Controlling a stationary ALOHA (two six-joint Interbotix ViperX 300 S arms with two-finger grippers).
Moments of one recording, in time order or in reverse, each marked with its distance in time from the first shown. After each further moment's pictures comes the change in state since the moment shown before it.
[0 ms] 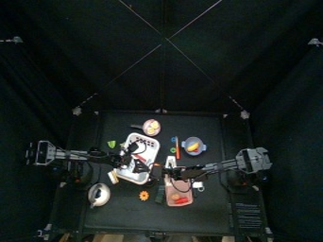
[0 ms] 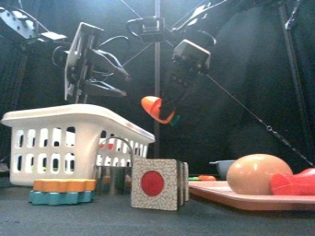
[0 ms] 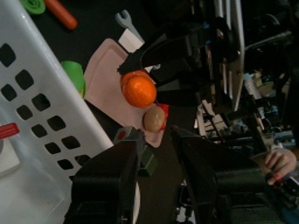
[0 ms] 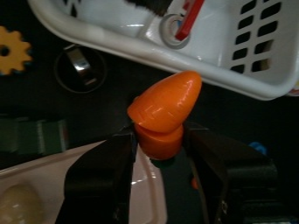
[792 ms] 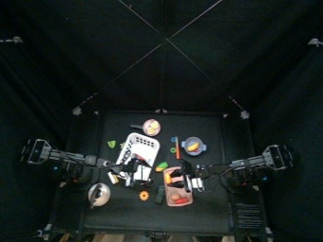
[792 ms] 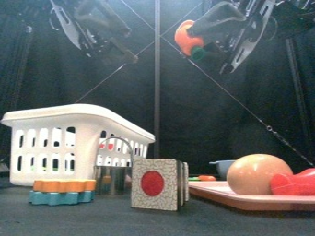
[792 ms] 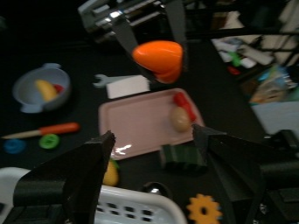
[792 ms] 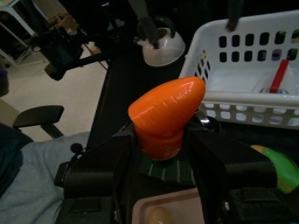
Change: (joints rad) left arm -0.218 -0.043 -0.141 0.586 0.318 0.313; right arm -0.049 -0.353 0.492 0.221 -0.950 0.153
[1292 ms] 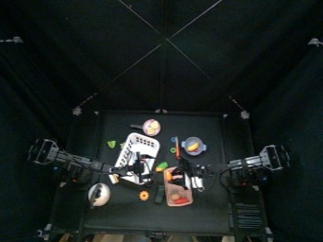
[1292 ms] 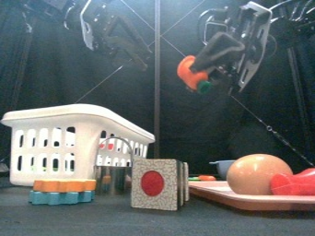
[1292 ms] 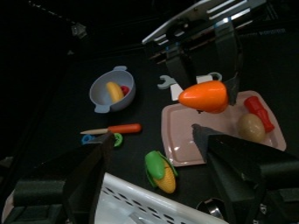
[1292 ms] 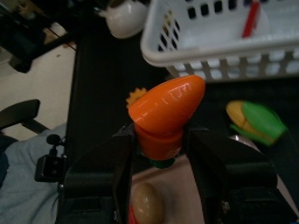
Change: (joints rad) left arm -0.104 0.087 -0.066 -0.006 0.351 0.031; right arm -0.029 0.032 0.037 0.140 0.127 0.000
